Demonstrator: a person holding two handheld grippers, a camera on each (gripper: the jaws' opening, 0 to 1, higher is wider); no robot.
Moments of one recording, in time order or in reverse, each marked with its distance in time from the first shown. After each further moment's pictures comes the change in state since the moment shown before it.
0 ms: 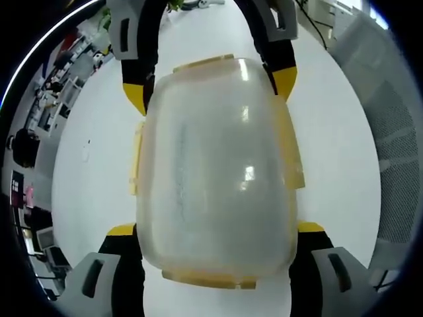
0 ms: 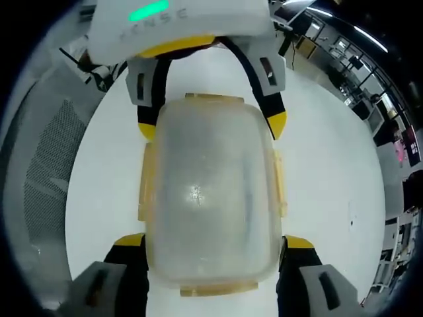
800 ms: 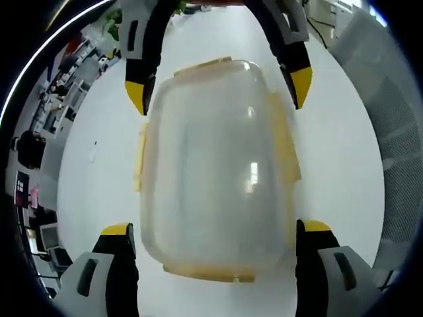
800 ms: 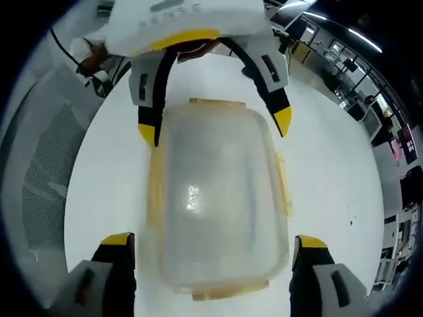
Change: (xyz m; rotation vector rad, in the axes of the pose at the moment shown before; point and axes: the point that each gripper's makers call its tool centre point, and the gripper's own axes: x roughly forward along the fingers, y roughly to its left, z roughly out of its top) left arm -0.004 0.002 -0.003 0.003 -0.019 0.044; right arm -0.003 0.006 0.003 0.012 -0.051 -0.030
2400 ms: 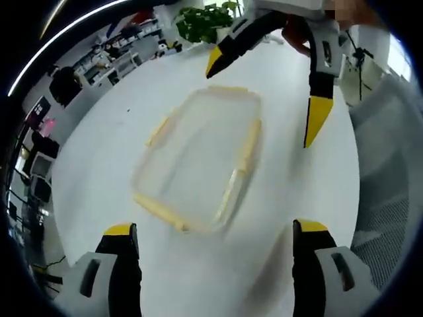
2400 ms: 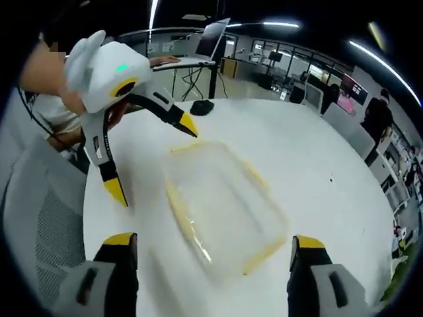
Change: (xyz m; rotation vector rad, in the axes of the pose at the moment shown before) left arm -0.039 -0.044 -0.008 -0.439 -0.164 0.098; right arm -0.038 0.023 0.013 0.424 -0.295 -0.199
